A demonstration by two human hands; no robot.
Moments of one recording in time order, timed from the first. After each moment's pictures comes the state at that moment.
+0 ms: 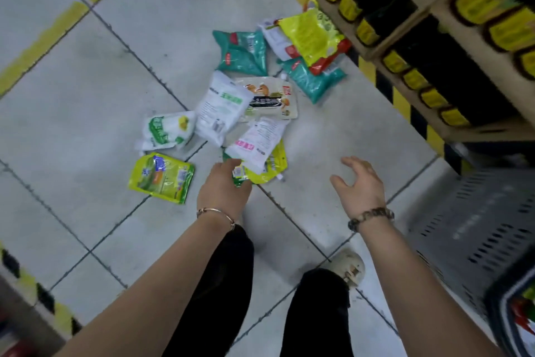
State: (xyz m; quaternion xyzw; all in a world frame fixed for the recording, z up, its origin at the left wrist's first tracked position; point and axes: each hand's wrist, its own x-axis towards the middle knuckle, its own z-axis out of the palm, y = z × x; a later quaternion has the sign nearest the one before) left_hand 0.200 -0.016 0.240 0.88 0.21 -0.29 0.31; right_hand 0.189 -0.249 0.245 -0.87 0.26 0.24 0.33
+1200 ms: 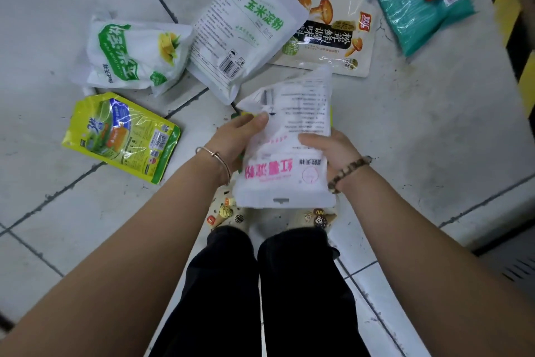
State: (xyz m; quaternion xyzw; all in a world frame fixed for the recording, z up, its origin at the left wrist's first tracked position) left_hand 0.240 0.057 -0.016 0.46 0.45 -0.40 0.65; right_hand 0.240 -0.126 -0.027 -0.47 0.42 0.40 0.67
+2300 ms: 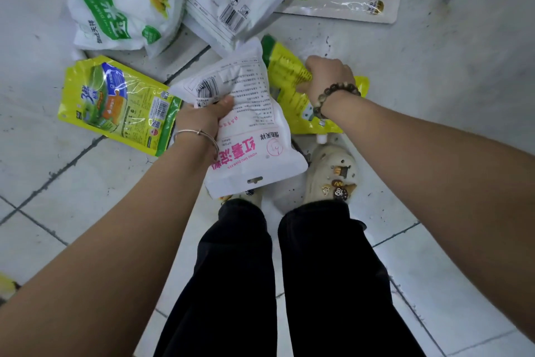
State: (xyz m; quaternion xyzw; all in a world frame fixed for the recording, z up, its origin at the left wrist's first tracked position) left_hand 0.195 0.092 -0.058 0.54 0.58 -0.18 0.59; right_hand 0.273 -0.099 -0.100 -0.92 -0.01 0.39 0.10
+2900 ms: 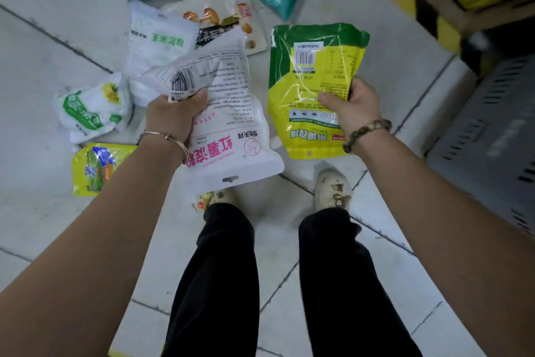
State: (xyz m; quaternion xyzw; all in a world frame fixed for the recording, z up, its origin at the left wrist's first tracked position) left_hand 0.264 -0.007 0.120 0.74 0.34 -0.26 0.52; right_hand 0.203 -0.251 0.120 -0.70 0.42 0.13 0.56
